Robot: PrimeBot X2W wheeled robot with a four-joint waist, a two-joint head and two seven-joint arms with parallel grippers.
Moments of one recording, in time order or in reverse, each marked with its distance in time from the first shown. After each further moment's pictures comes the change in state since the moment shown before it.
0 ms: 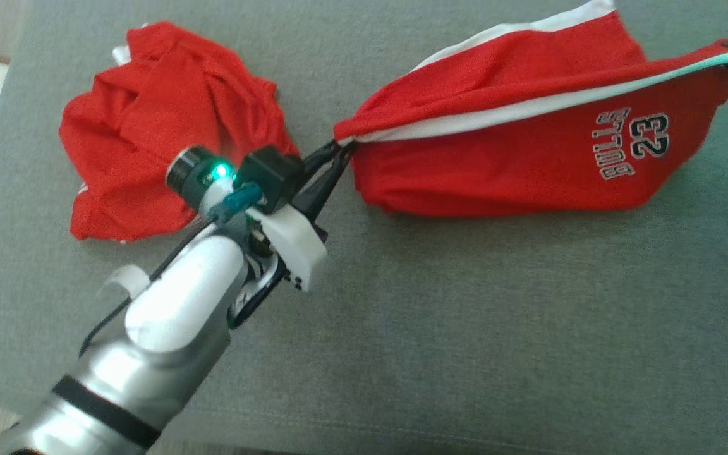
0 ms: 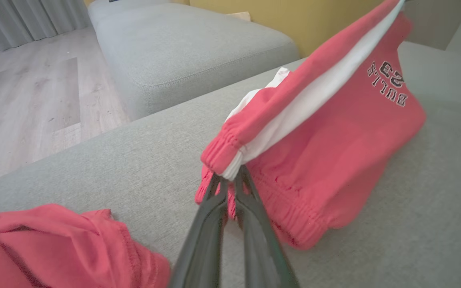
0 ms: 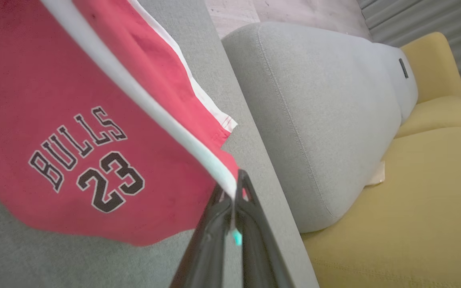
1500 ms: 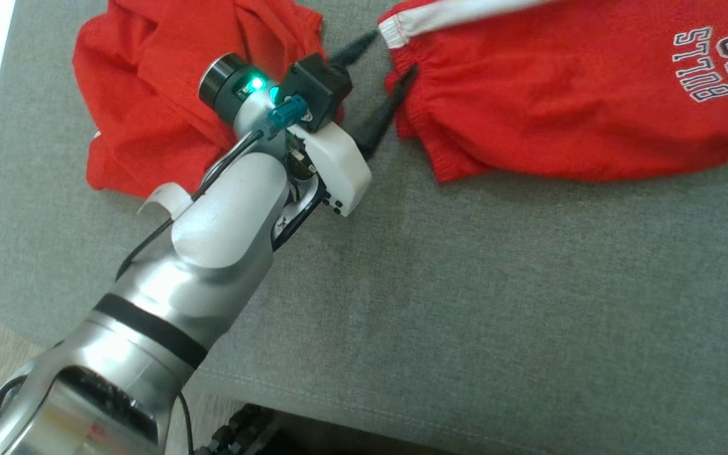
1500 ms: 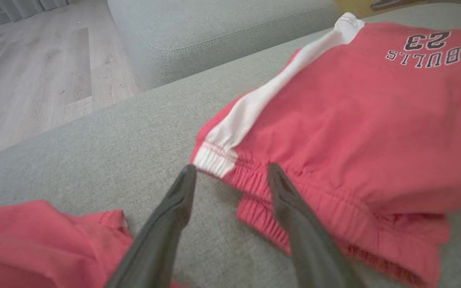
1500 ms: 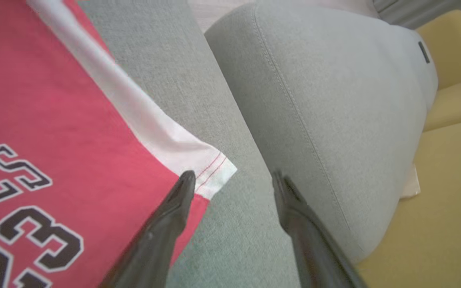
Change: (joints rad) left arm -0.253 -0.165 -0.022 0.270 0.022 -0.036 -0.083; right arm -0.209 0.091 0.002 0.233 -0.013 0.000 0.019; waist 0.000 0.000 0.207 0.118
